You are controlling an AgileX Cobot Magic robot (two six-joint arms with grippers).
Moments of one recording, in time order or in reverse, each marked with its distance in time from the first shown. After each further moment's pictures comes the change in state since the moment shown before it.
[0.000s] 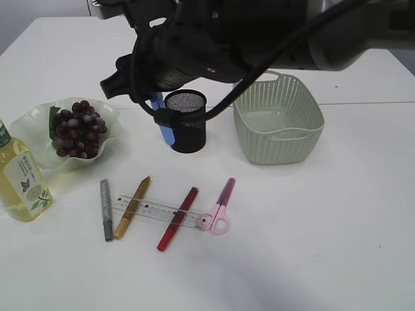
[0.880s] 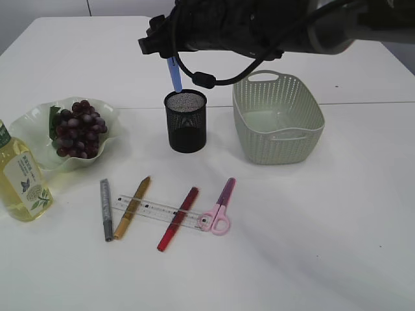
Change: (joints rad) left arm 0.000 0.000 0.000 0.002 0.000 0.000; right arm -0.229 0.145 -0.141 -0.194 -0.366 0.080
